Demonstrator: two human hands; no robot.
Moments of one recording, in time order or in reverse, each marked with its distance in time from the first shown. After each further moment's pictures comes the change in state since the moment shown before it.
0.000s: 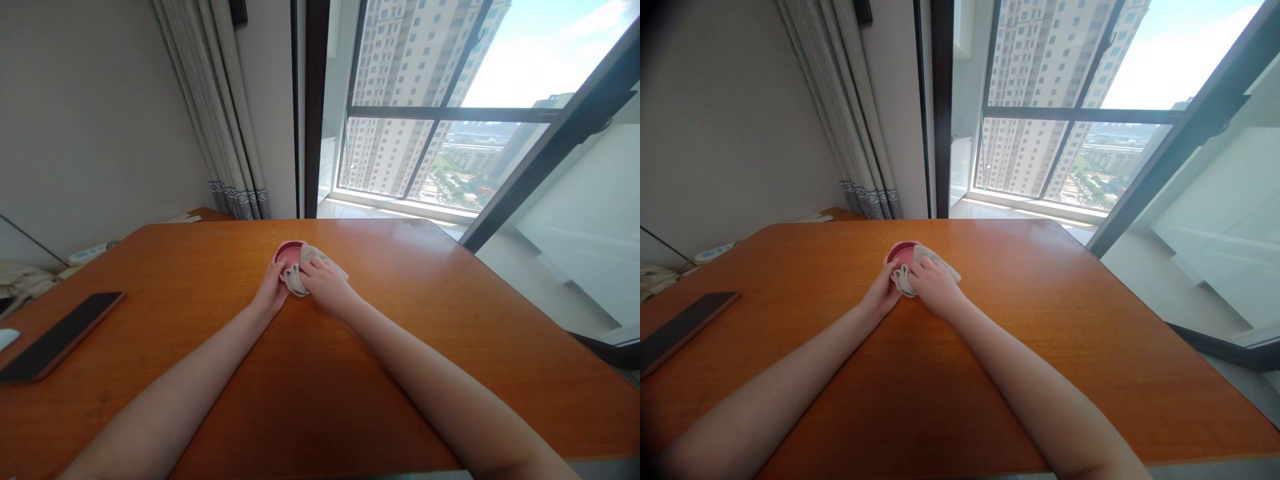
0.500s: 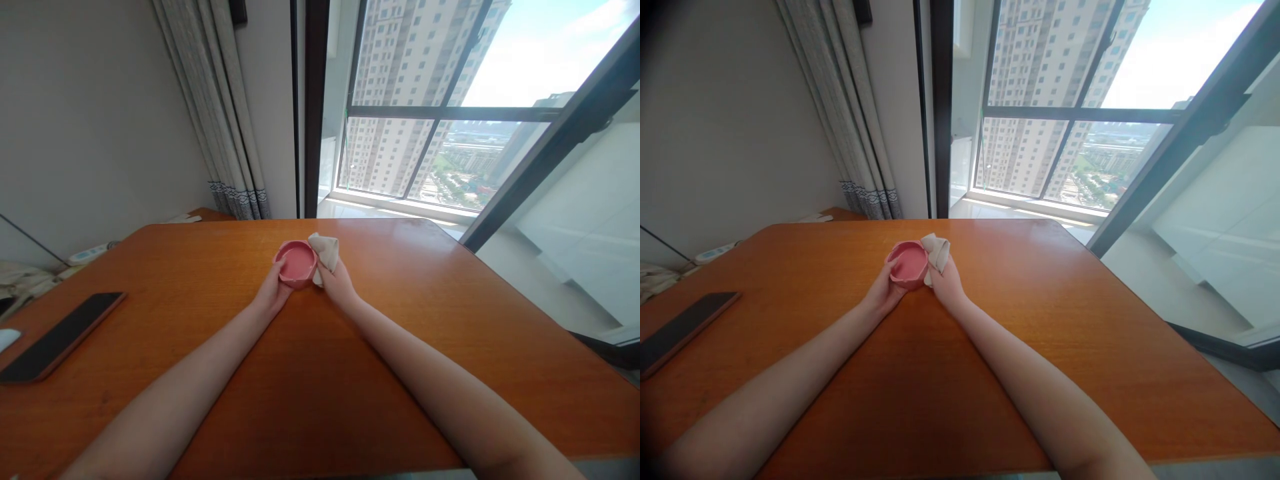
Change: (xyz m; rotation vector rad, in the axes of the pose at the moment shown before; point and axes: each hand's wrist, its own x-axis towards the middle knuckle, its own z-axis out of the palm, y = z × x) left_hand -0.004 0.003 0.007 -0.063 0.053 -0.013; right_hand -0.002 0.008 0.026 1.120 0.607 0.683
